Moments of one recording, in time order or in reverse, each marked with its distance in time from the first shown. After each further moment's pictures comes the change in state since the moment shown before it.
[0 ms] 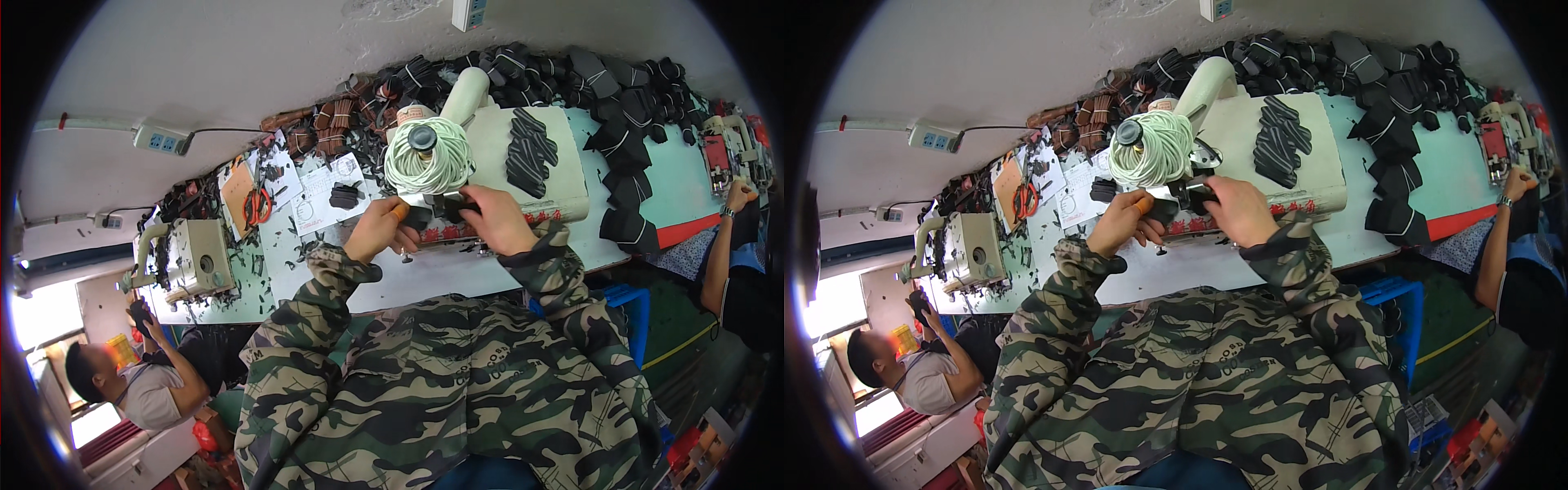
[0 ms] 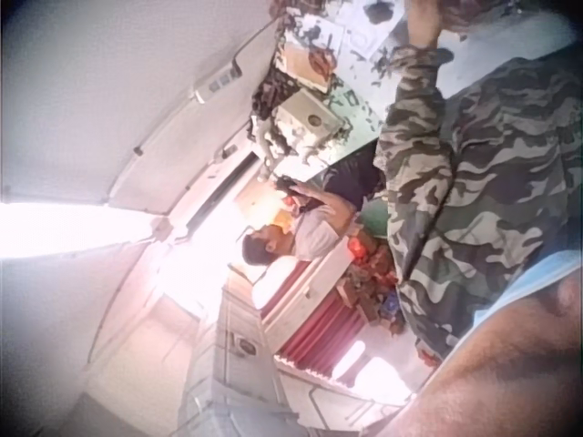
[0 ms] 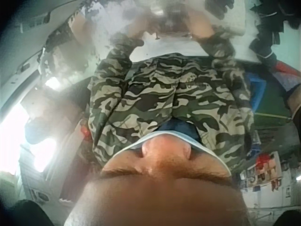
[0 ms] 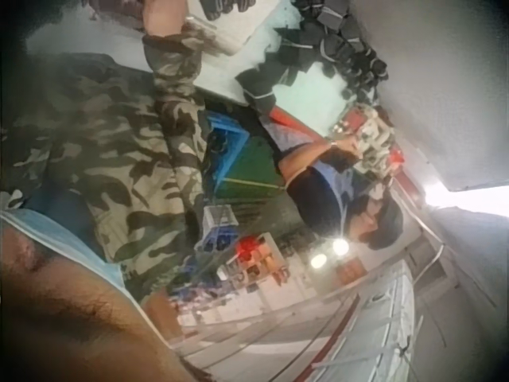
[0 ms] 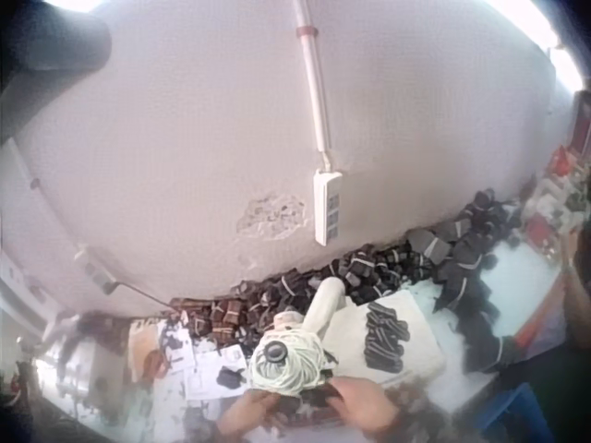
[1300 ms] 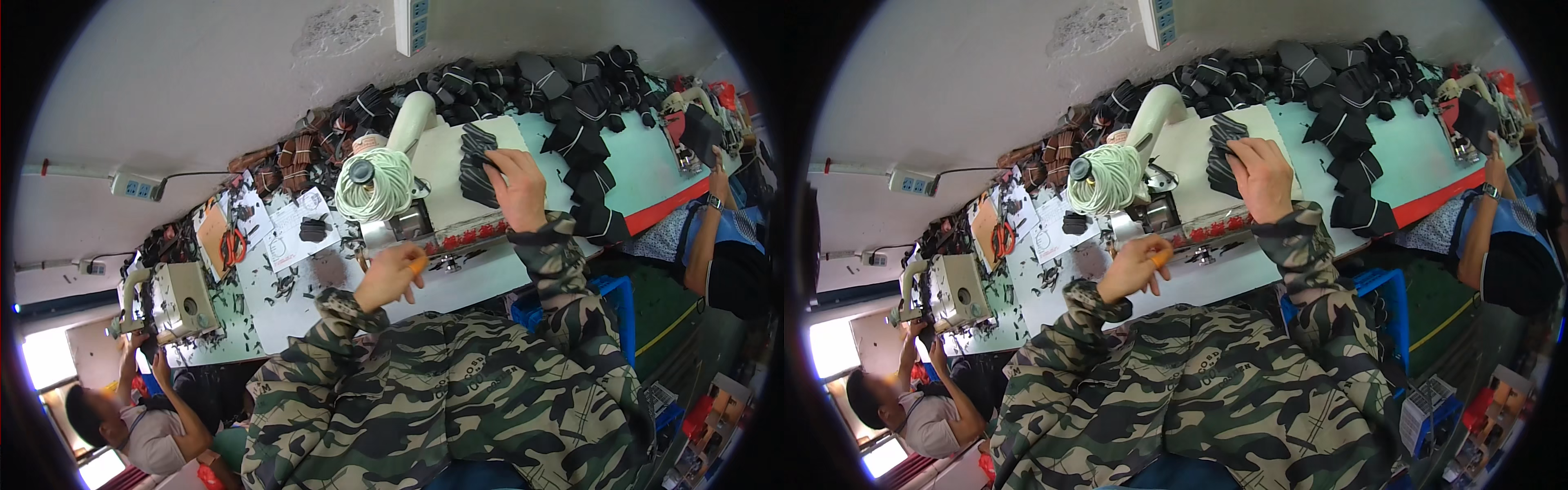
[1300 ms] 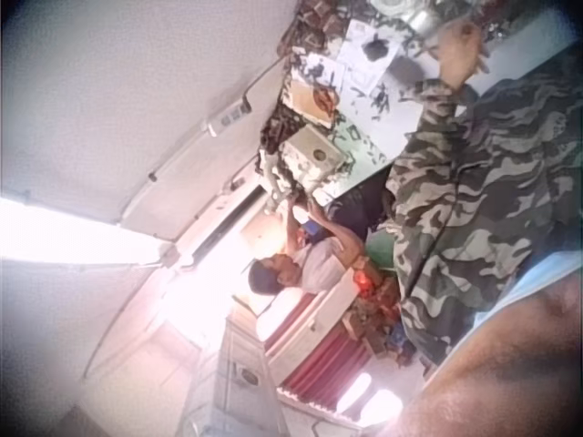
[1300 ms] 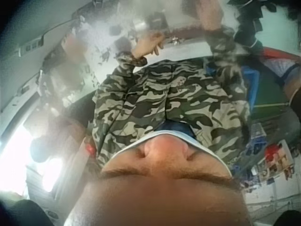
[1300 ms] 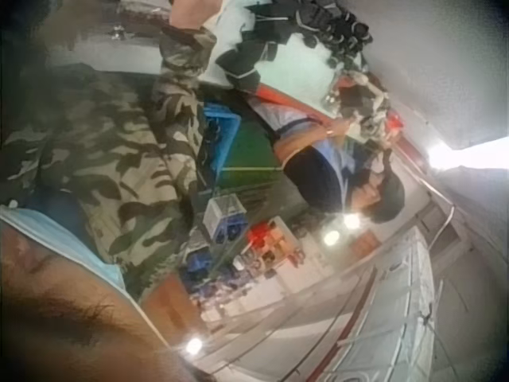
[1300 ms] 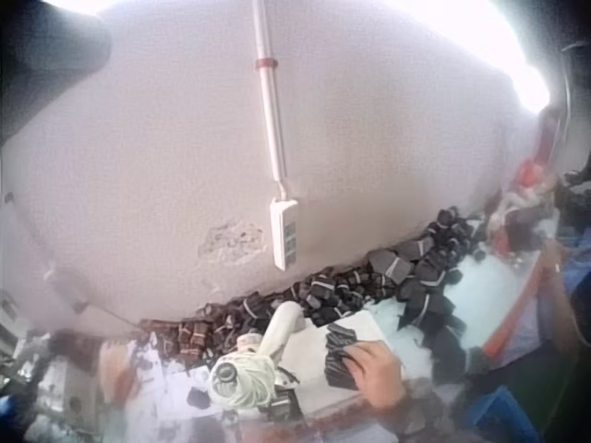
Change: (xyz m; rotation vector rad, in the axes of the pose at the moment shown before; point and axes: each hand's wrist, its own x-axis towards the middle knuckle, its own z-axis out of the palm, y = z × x) left_hand -0.010 -0.004 0.059 0.246 -0.166 0.111; right_hand 0.008 0.049 -0.065 -0.251 0.556 -0.205
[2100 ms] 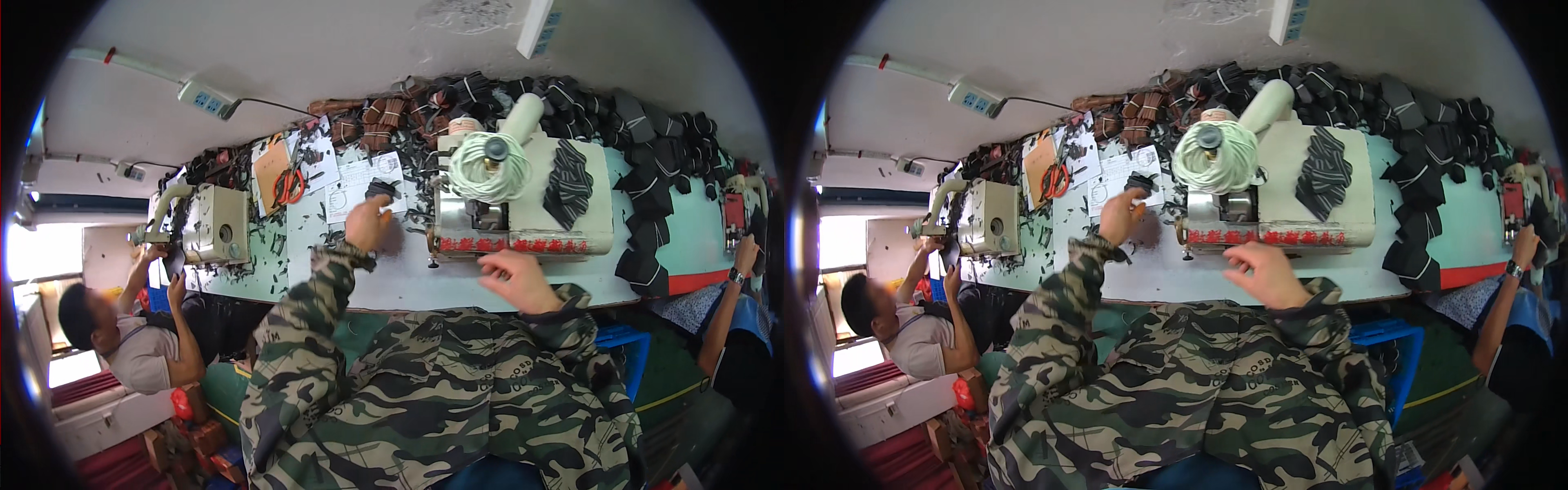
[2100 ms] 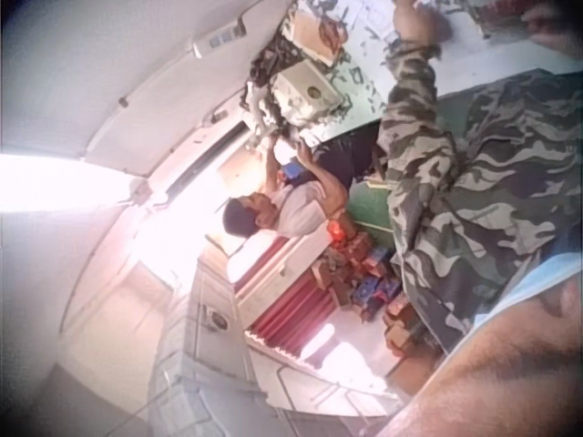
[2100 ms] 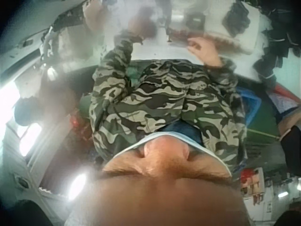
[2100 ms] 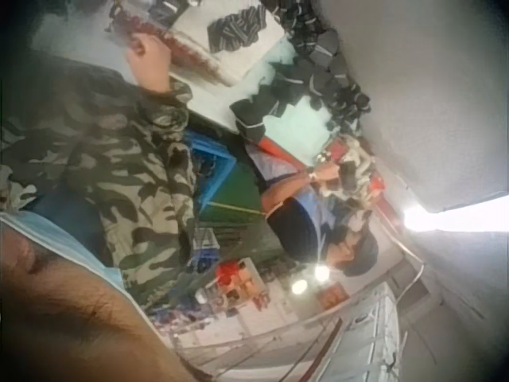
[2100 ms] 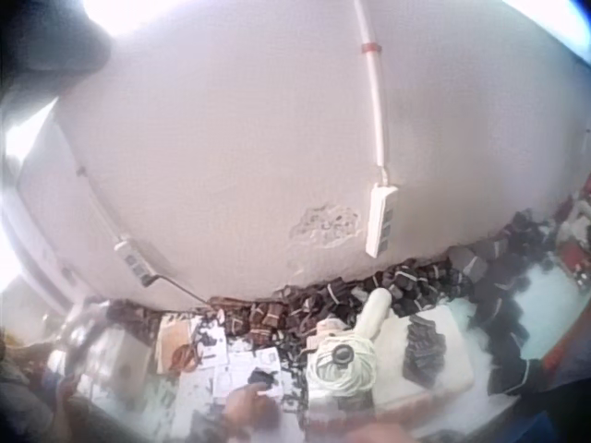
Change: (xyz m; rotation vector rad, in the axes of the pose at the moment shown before) left_hand -0.005 -0.125 -0.121 0.699 0.779 0.163; right_hand -0.064 -0.094 0.019 0.645 -0.726 0.299
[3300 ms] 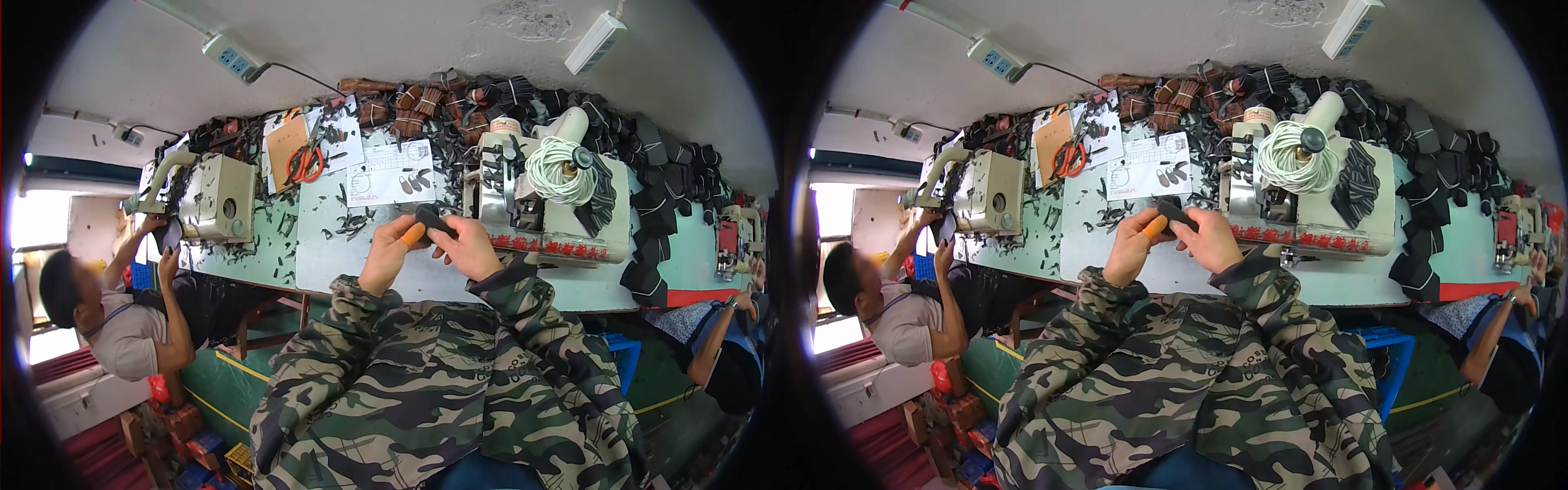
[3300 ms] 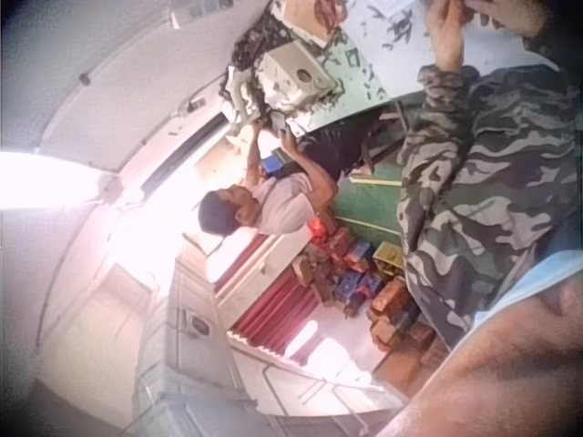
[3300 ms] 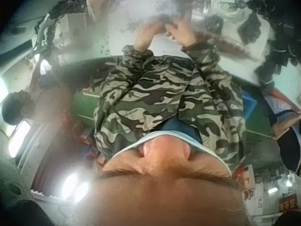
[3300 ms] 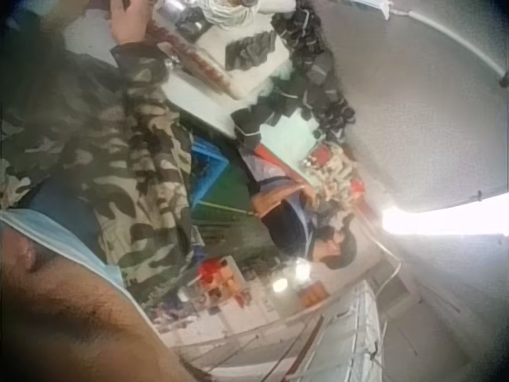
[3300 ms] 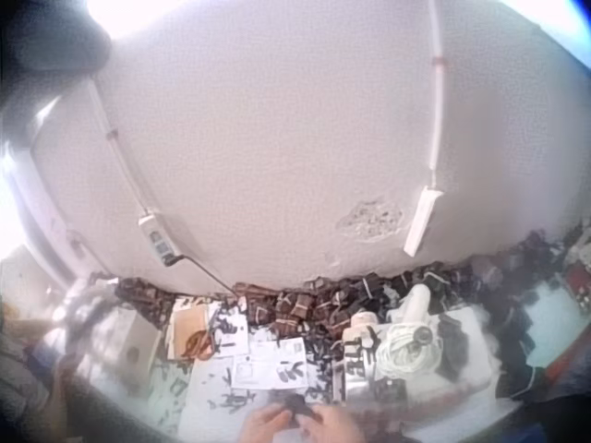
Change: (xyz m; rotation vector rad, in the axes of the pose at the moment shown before) left_hand -0.070 0.052 -0.036 -1.327 -0.111 -0.228; right_hand 0.081 -0.044 0.099 0.434 -0.099 0.225
